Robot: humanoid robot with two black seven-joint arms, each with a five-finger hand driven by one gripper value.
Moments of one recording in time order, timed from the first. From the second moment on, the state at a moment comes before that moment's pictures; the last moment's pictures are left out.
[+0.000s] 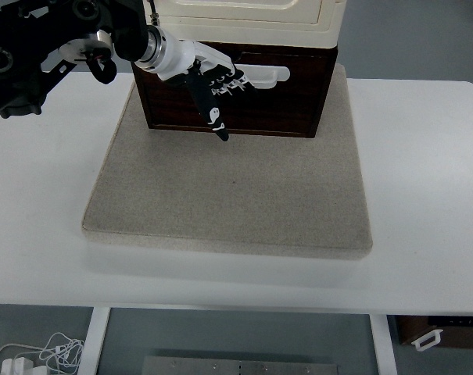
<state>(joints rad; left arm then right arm) -1.36 0.37 -0.47 -1.04 0.66 -0.61 0.55 -0.01 0.00 -0.01 0.18 -0.04 -0.05 0.03</state>
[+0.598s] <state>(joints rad) -1.34 0.34 -0.99 -1.00 0.28 -0.61 0.29 -0.01 0.00 -0.01 0.18 -0.04 -0.05 0.03</state>
